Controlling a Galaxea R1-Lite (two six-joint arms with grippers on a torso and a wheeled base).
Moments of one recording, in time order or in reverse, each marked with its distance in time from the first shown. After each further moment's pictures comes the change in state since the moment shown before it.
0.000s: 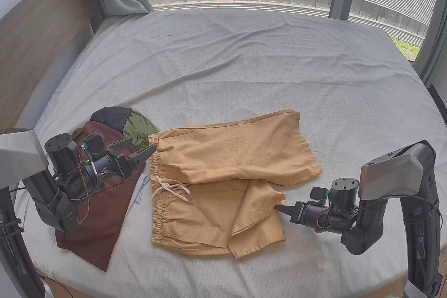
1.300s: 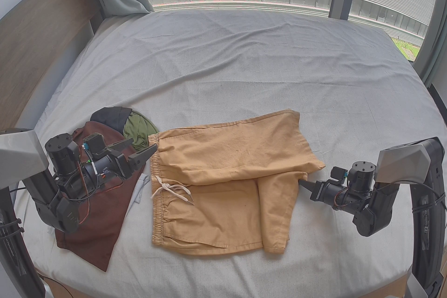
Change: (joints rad) left arm -0.003 -0.001 0.001 0.000 0.000 0.000; right arm -0.187 0.002 -0.106 0.001 0.012 -0.187
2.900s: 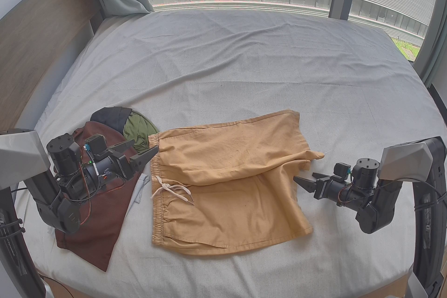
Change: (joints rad) left arm -0.006 0.009 0.000 0.000 0.000 0.000; right arm -0.032 -0.006 -0.018 -0.004 0.001 -0.169
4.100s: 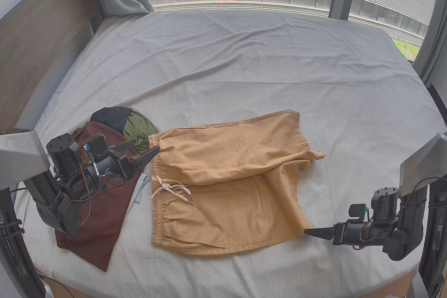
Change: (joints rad) left arm -0.009 -0.009 0.005 0.000 0.002 0.001; right arm 0.012 -0.170 0.556 0.000 0.154 0.116
